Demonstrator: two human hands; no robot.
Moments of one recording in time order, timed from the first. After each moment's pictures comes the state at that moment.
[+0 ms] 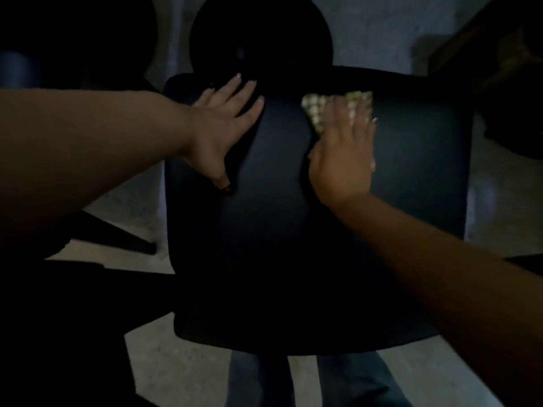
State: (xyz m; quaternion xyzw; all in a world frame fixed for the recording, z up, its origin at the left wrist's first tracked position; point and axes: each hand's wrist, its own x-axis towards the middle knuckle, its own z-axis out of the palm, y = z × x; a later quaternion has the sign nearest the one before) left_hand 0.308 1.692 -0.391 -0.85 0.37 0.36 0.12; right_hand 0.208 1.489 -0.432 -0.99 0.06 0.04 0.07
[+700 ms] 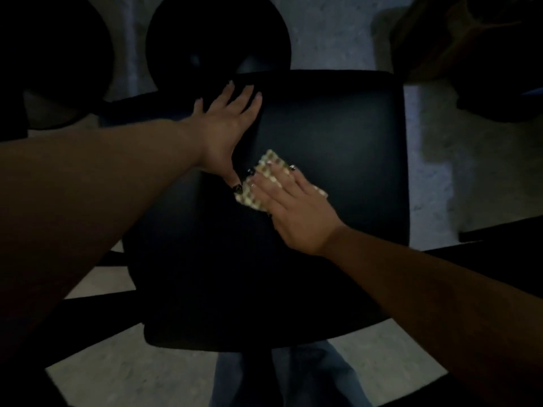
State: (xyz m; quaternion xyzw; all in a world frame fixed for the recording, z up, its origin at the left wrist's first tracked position) left_hand 0.304 1.580 -0.382 -0.86 0.35 0.36 0.08; right_hand 0.138 1.426 -0.429 -0.96 -0.25 0.10 0.07
